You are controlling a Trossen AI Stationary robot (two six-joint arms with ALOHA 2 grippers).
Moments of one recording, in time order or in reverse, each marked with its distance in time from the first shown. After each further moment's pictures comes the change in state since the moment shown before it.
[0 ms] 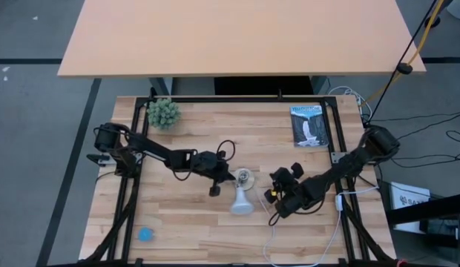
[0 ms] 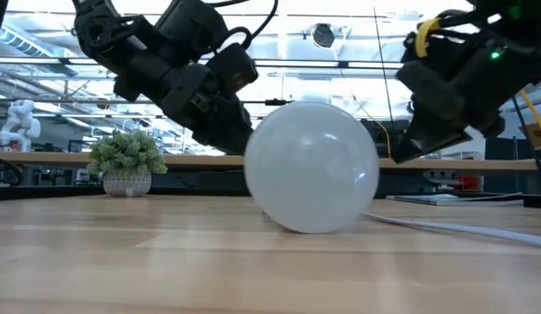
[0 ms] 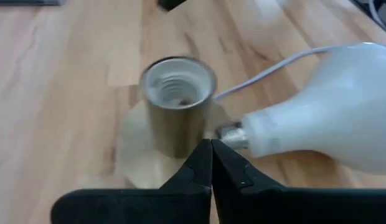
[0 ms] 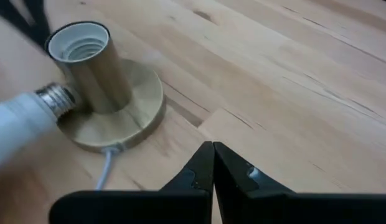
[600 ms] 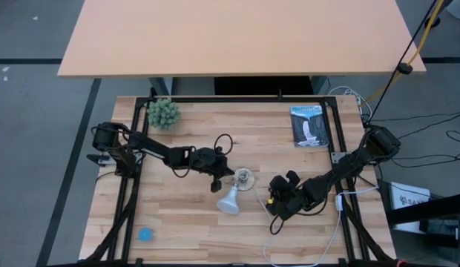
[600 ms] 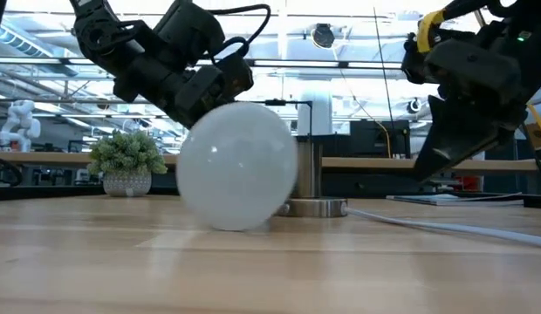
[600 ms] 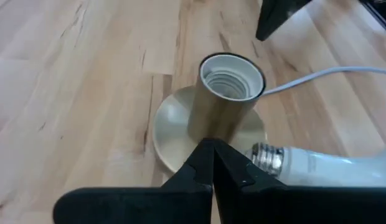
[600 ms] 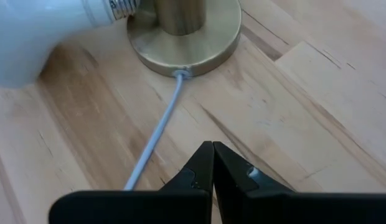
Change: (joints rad) left arm 0.038 -0.029 -0.031 0.006 -0.034 -0.123; right arm 0.023 -0.014 0.000 0.109 -0.291 -0.128
